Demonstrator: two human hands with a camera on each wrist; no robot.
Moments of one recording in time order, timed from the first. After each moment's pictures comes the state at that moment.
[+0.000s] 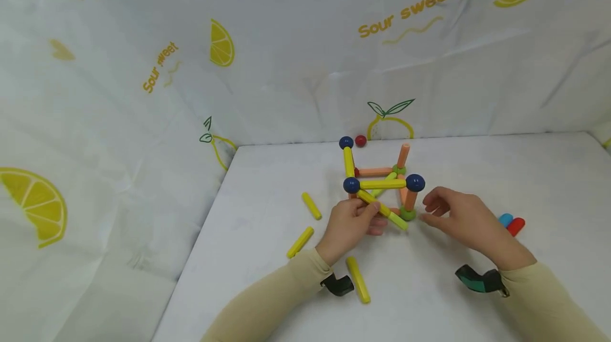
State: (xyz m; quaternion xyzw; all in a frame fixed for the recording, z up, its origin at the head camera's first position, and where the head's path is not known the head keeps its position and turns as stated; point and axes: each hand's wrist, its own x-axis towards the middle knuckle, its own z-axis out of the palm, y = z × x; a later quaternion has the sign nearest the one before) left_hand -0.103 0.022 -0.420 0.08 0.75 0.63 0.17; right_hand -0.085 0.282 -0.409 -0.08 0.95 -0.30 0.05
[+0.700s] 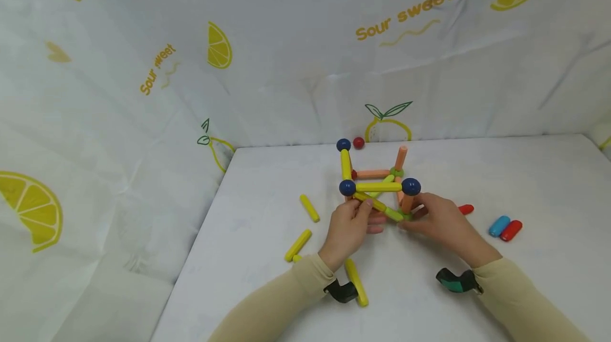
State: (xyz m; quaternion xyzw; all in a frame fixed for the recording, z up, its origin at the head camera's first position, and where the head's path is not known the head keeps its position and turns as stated) left_hand -0.100 0.032 -0.422 0.06 0.73 0.67 0.13; right_hand -0.099 0.261 -0.438 -0.06 0.94 -0.34 0.05
